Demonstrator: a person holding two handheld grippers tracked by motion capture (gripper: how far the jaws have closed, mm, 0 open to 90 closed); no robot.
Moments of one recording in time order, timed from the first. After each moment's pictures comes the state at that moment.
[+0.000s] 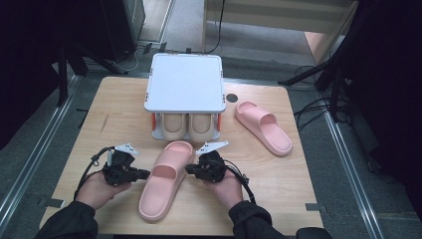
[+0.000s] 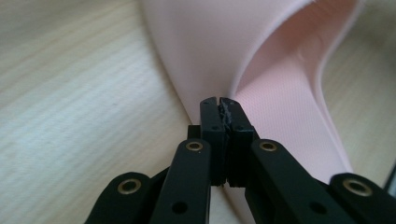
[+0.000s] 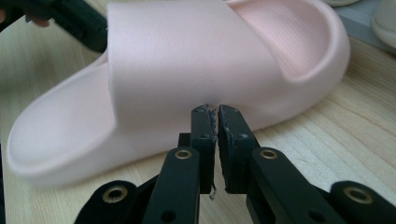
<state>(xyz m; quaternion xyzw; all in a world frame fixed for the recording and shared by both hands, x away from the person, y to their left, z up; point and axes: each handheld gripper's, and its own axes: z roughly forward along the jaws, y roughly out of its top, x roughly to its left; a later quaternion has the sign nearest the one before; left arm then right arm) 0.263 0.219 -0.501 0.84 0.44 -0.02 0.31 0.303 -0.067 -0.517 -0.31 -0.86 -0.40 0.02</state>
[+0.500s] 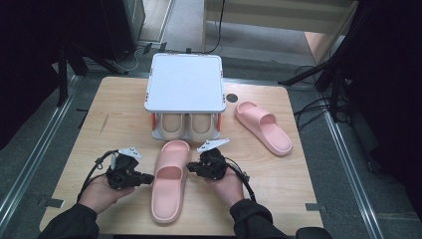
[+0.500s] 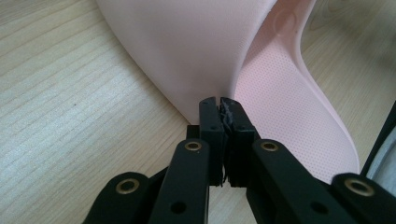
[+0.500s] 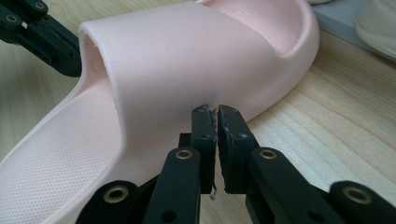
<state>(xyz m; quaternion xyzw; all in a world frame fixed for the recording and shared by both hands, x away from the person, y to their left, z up) 0.257 0.210 -0.501 0.84 0.43 -0.03 0.32 0.310 -0.069 -0.517 -0.31 -0.86 -0.40 0.01</state>
